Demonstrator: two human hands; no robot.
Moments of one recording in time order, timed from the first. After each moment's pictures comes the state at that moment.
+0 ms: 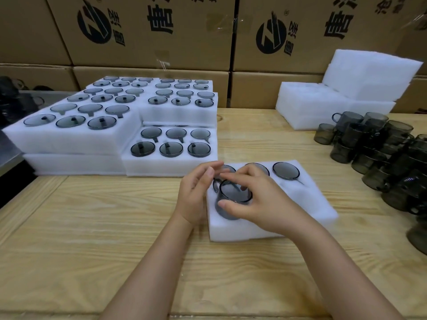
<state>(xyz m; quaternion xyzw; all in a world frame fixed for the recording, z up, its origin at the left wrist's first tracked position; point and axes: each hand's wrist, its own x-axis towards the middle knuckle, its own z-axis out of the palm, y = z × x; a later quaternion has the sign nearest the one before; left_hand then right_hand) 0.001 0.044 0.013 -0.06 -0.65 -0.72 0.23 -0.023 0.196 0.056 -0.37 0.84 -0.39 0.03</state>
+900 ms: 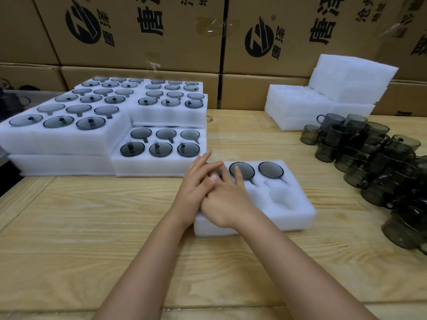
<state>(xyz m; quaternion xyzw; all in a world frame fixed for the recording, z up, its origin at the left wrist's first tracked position) 0.000 0.046 0.013 -0.07 -0.79 -0.59 0.18 -0.020 0.148 0.041 -0.35 0.94 -0.02 -0.01</state>
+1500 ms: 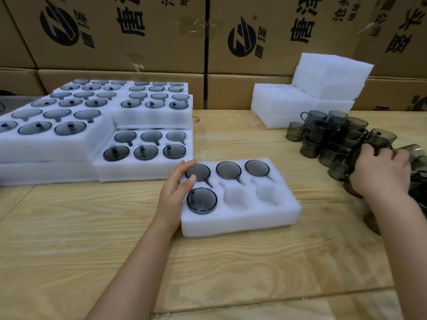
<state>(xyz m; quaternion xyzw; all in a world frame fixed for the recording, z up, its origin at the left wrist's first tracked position) 0.000 0.048 0.005 -0.02 -0.68 -0.70 0.20 -0.086 0.375 0.090 0.17 0.98 0.02 -0.12</state>
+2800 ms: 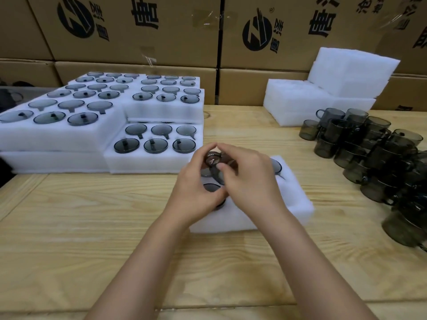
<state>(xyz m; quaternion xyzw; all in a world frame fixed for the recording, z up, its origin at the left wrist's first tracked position) 0.015 0.069 0.039 -0.08 -0.80 -0.52 0.27 -0.008 0.183 0.084 -0.29 0.85 -0.39 -0.19</state>
